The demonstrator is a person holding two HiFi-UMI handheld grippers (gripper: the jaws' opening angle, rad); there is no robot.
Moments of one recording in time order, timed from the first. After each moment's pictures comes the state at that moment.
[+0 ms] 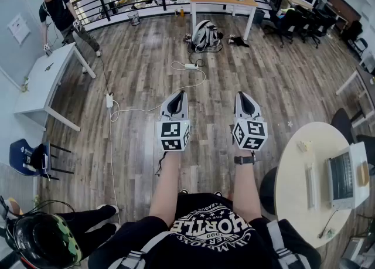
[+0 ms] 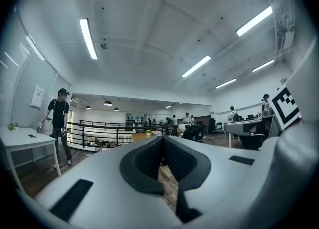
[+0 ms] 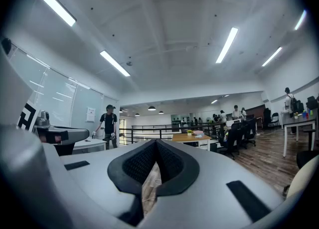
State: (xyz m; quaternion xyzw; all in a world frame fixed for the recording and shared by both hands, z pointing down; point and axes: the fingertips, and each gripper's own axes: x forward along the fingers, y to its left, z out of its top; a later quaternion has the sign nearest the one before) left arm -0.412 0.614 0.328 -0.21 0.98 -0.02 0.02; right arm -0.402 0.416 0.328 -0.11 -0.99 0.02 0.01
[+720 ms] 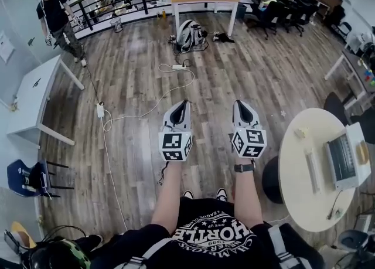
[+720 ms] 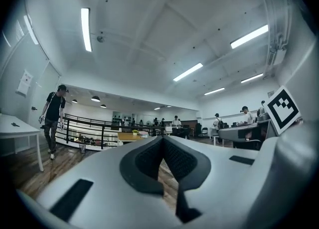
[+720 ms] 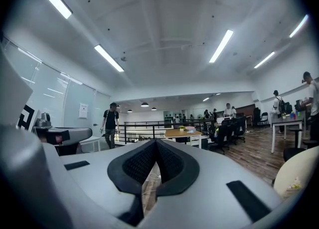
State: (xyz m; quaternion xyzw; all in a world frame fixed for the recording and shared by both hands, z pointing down) left arm -0.387 0.607 0.348 -0.28 0.96 0.02 0.02; right arm -0.362 0.427 0.351 -0.06 -1.00 0.02 0.04
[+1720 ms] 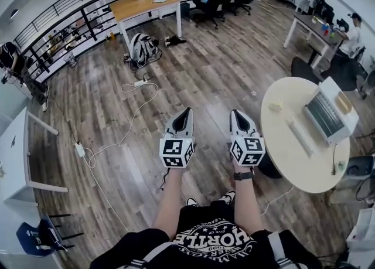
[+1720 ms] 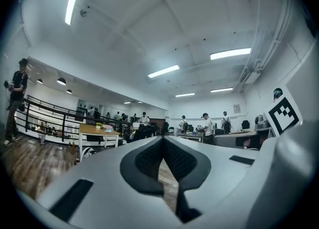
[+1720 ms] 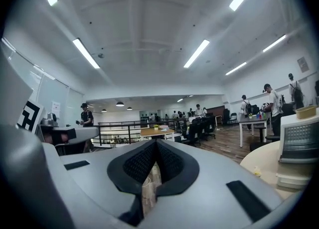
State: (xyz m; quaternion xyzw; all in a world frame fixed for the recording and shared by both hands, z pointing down) left arm -0.353 0.476 0.357 -0.46 0.88 0.04 0.00; right arm -0.274 0.335 0.369 0.09 -0.99 0.05 0.04
